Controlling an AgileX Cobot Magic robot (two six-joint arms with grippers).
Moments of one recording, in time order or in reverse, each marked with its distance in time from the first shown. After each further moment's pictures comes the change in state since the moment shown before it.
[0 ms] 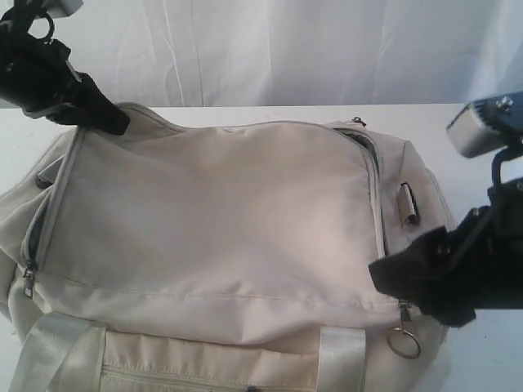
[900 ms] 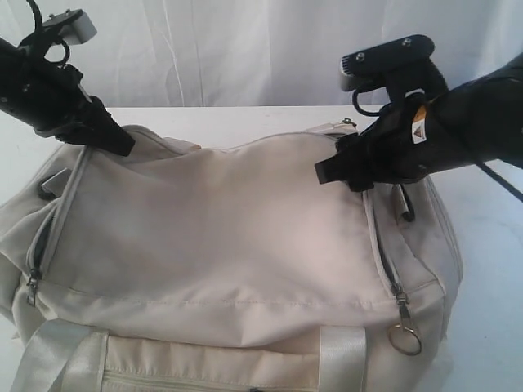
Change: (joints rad) left arm 0.000 0.078 0.000 0.023 0.014 -0.015; right arm 0.000 0.559 -0.224 -0.600 -0.387 0.445
